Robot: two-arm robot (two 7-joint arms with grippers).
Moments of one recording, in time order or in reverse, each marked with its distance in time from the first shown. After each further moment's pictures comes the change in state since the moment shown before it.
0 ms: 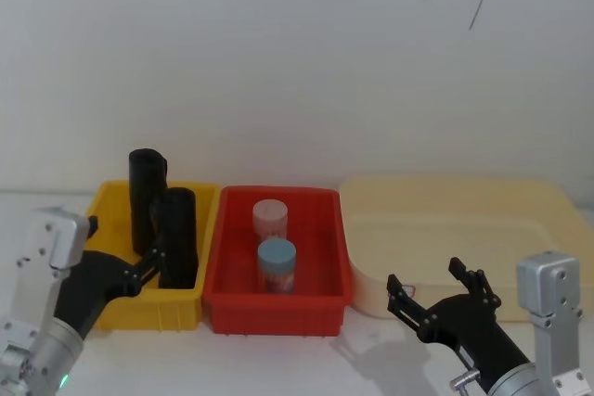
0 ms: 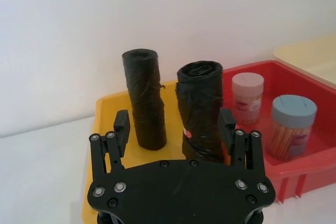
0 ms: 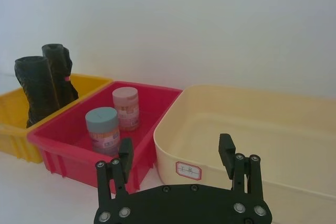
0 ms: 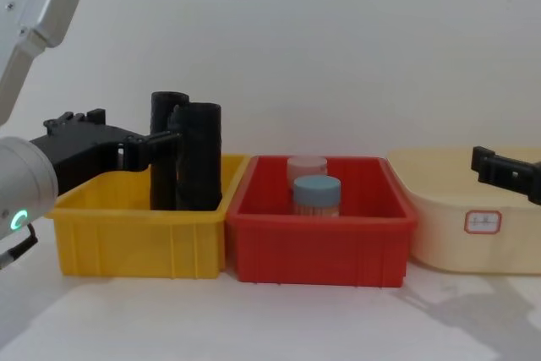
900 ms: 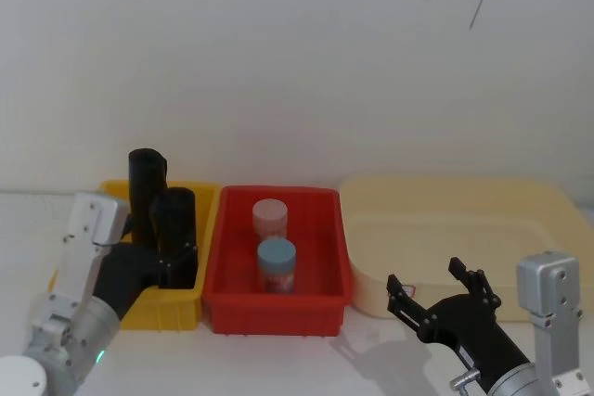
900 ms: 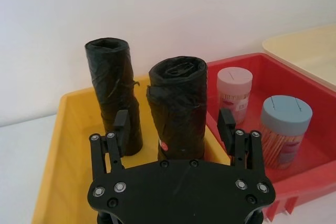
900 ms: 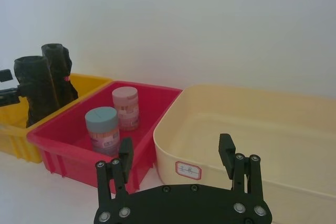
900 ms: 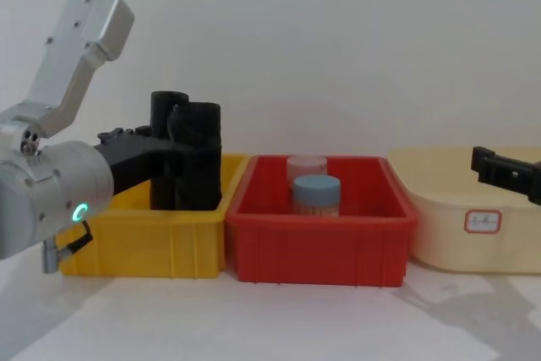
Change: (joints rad) left arm -0.120 -0.083 0.027 0.156 -0.009 0.043 -0.073; right arm 0.000 0.000 0.000 0.000 0.000 0.000 0.000
